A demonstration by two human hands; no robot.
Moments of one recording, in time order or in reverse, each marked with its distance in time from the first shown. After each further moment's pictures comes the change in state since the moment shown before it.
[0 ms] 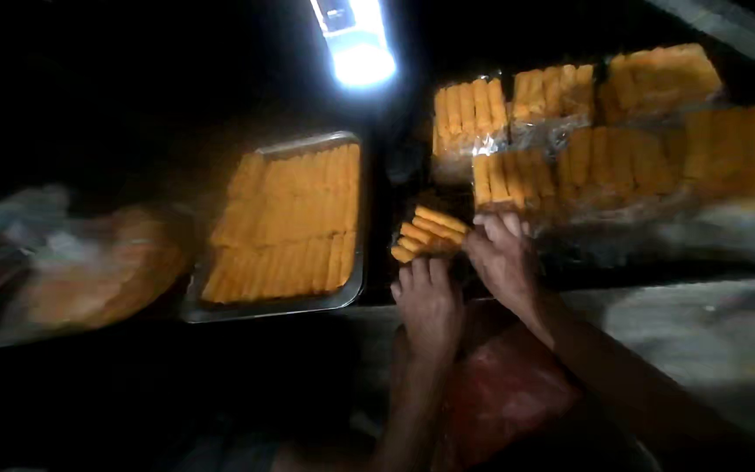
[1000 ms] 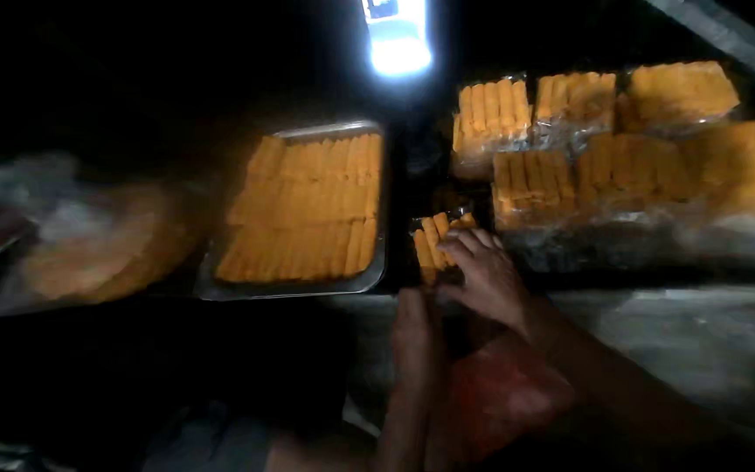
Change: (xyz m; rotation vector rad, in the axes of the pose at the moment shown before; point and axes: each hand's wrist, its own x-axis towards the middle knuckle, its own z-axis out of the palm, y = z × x) left_hand -0.046 -0.034 -0.033 -0.236 -0.113 -0.235; right_hand 0.007 -0.046 0.006 0.254 -0.409 0.015
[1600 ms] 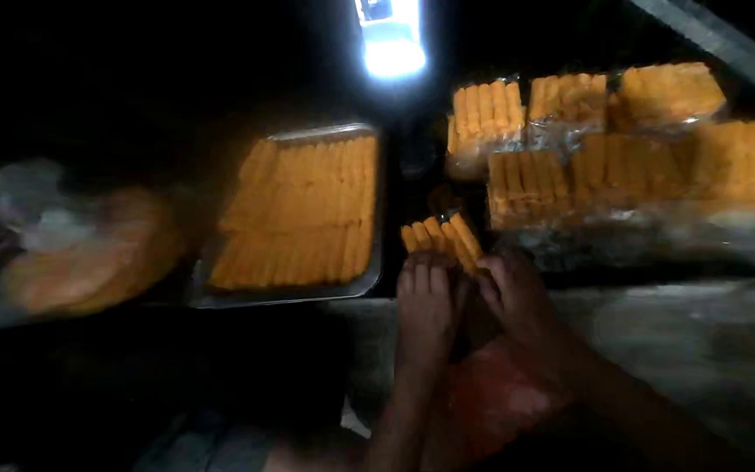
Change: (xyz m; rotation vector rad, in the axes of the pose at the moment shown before) left_hand 0.034 0.003 0.016 0.100 0.071 0.337; right_hand -0.048 0.011 0.001 -0.044 0.300 0.093
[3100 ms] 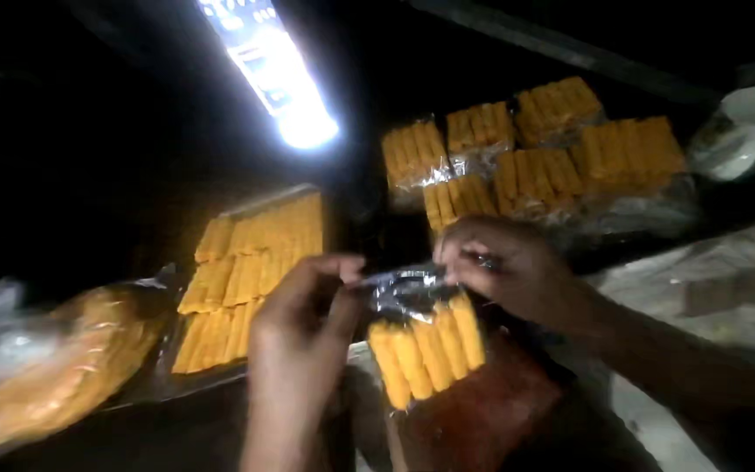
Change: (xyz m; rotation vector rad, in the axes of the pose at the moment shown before) left_hand 0.075 0.039 -0.130 -0.408 -0.077 -0.037; right_hand 0.055 -0.017 -0.121 0.563 0.071 -0.248
